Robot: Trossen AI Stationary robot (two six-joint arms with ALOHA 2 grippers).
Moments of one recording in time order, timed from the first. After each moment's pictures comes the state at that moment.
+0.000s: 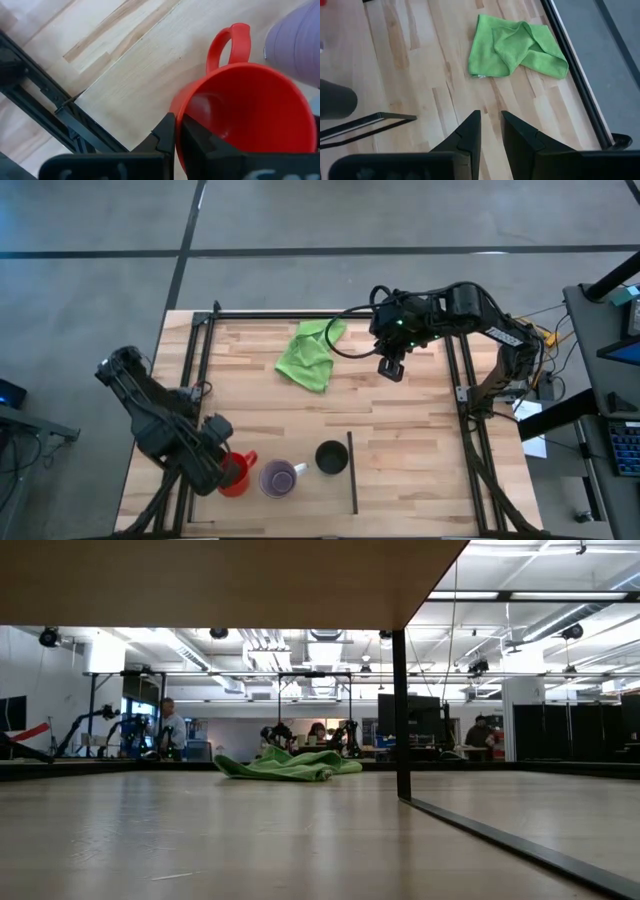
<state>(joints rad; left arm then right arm) -0.78 1.46 1.63 -1.57 -0.09 -1.69 -0.07 1.68 2.23 -1.57 0.11 0.15</state>
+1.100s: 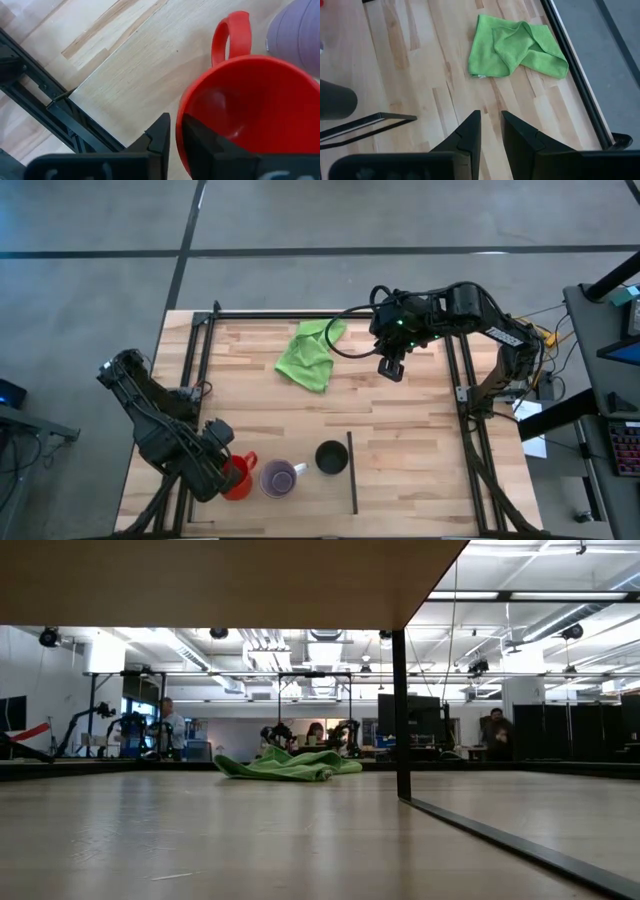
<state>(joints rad) -0.80 1.49 1.64 -1.57 -0.09 -1.70 -0.07 1.67 2.23 -1.57 0.11 0.16</state>
